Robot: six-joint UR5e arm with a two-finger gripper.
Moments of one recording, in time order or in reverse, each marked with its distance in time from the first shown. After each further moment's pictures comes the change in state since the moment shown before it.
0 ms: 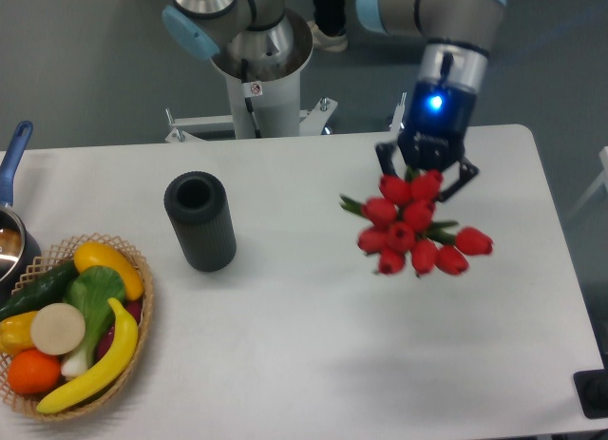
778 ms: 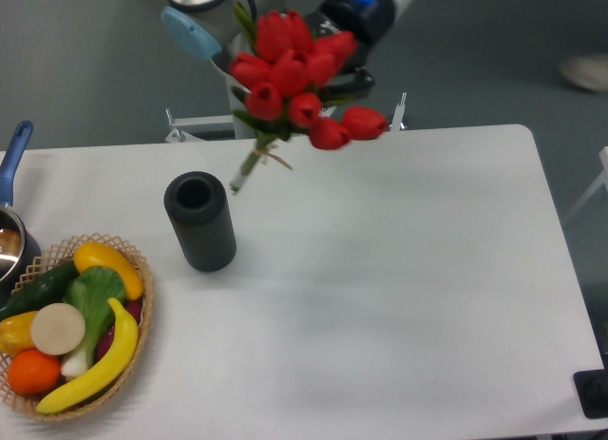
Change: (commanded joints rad) arm 0.046 0.268 -0.147 0.000 -0.680 -0.350
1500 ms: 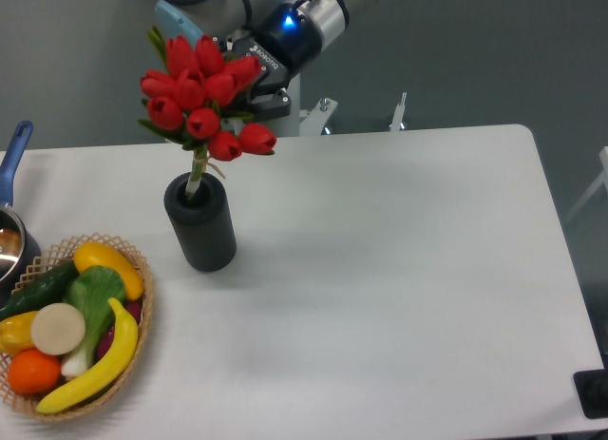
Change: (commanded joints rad) arm -0.094 0.172 -0.256 0.000 -0.168 0.014
